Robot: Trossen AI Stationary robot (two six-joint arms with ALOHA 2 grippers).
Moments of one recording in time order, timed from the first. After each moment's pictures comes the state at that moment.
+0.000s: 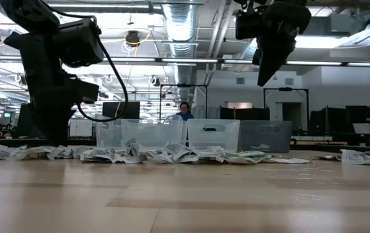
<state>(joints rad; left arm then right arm) -0.04 1.18 0.51 -0.49 -0.14 -0.64 -0.01 1.47 1.16 -0.88 0.01 0.15</state>
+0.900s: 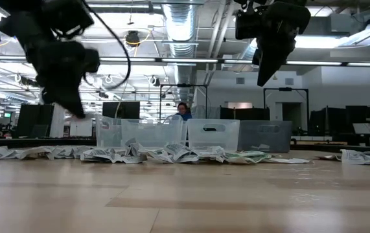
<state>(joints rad) -0.04 0.88 0.50 -0.43 -0.11 -0.57 -0.01 1.47 1.16 -0.88 0.01 0.15</state>
